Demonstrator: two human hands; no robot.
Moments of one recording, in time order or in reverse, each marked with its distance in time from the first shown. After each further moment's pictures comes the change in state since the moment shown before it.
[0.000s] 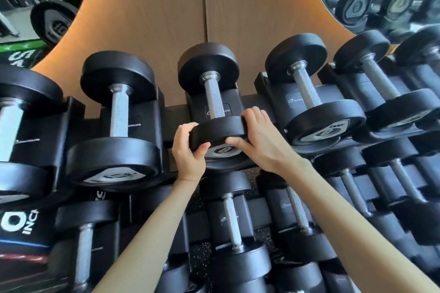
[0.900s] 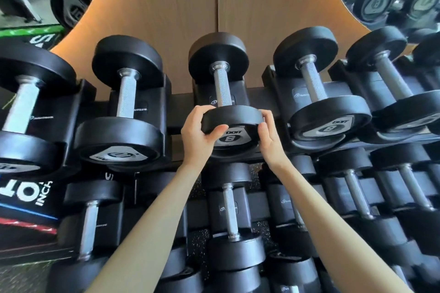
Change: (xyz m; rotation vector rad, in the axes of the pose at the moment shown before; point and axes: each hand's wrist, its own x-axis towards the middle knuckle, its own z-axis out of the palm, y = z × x) left_hand 0.008 0.033 0.006 -0.018 -0.160 -0.113; right_hand -0.017 0.041 0.050 0.938 0.168 0.202
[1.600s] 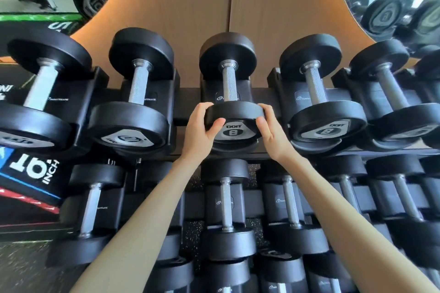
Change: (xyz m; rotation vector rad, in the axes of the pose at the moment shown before) left_hand -0.011 0.003 -0.010 0.096 -0.094 -0.187; right_hand 0.001 -0.024 -0.018 -0.351 -0.166 -0.009
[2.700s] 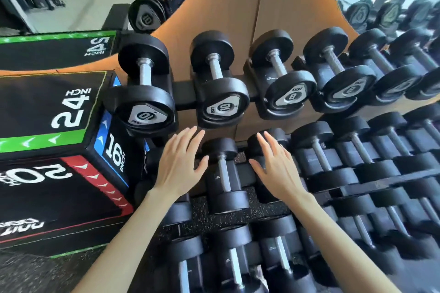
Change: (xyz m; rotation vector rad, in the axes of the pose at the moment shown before) left_hand -0.153 -0.036 -0.315 0.721 -0.319 0.314; right_hand -0.182 -0.160 0.235 -0.849 0.138 0.084
